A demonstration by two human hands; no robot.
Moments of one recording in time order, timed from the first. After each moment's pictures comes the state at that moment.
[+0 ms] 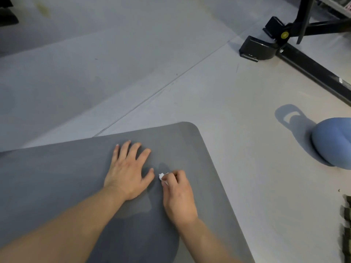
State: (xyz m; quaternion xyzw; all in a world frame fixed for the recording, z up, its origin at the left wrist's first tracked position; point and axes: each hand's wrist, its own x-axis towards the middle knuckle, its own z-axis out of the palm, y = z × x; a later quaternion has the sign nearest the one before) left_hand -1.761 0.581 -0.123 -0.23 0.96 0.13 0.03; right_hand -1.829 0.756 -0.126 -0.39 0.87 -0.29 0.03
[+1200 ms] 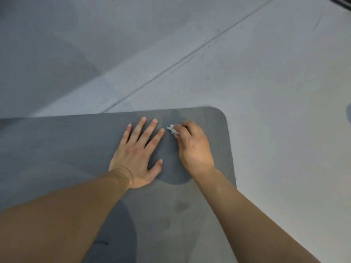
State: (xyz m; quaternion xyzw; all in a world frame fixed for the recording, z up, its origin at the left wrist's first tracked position) left_hand -1.771 0.578 -0.122 -0.23 0.96 0.09 0.11; right_hand -1.934 0.678 -0.110 -0.50 0.83 -0.24 0.09
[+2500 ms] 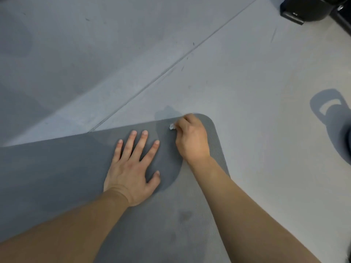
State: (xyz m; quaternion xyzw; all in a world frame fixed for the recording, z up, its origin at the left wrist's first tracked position) left_hand -1.768 0.578 -0.130 -0.23 0.96 0.10 0.08; right_hand -1.958 0.649 -0.105 -0.42 0.88 -0.23 0.04
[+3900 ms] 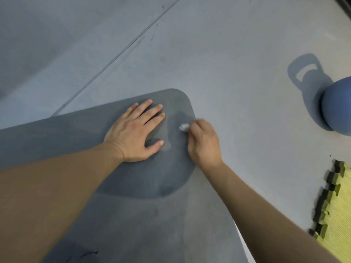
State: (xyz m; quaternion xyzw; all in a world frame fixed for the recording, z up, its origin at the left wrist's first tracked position) left_hand -1.844 0.568 -0.131 -0.03 0.99 0.14 0.03; right_hand -1.962 0.771 -0.102 -0.39 0.90 -0.19 0.01
